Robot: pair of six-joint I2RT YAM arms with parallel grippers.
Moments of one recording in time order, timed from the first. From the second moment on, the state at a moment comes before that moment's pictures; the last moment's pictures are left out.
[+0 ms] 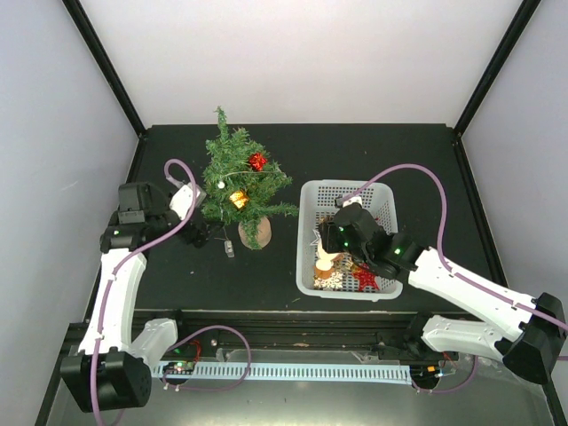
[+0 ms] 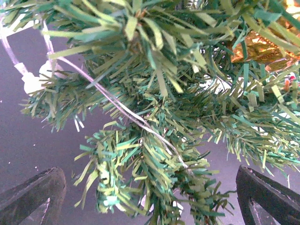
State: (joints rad) left arm 0.13 0.94 0.88 -0.74 0.76 0.54; right arm 0.90 1.09 0.89 -0.53 0.28 0.67
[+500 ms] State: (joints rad) left arm 0.07 0.98 0.86 -0.67 0.67 0.53; right arm 0.90 1.11 0.89 -0.51 0.27 0.67
